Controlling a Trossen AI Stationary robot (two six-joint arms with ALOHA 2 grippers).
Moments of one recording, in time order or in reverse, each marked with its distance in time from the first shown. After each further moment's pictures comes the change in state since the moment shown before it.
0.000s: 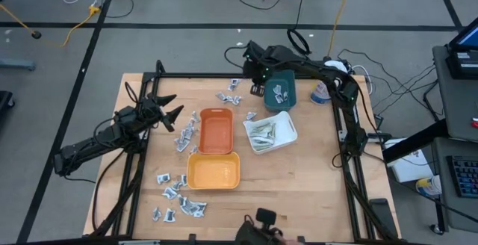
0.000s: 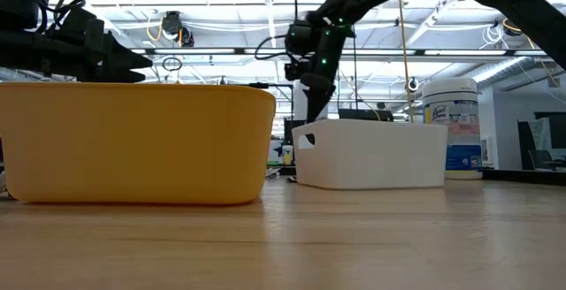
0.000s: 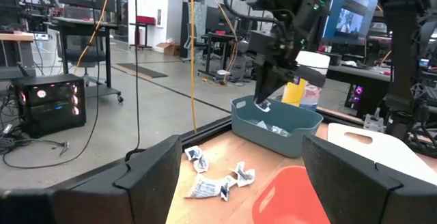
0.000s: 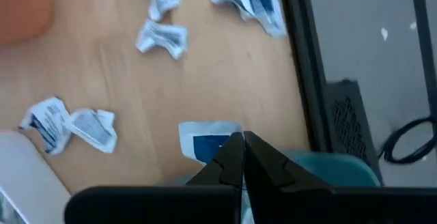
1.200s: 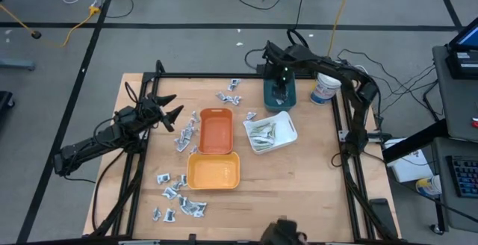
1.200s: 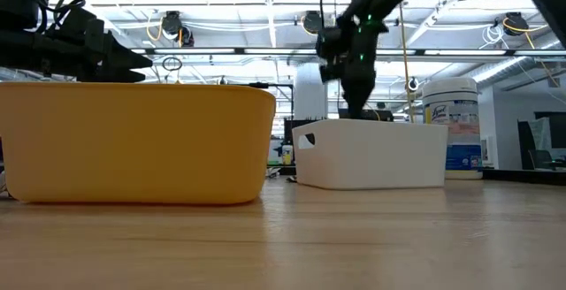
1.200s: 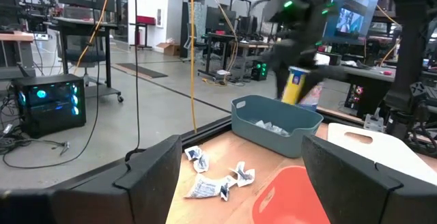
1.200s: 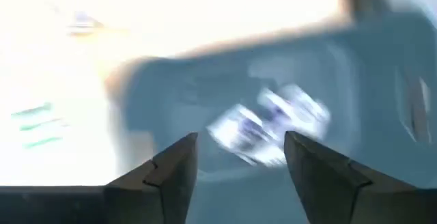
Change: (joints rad) left arm 0.000 0.000 0.000 0.000 0.000 0.001; right arm -0.068 -0.204 -0.281 -0.104 -0.110 -0.112
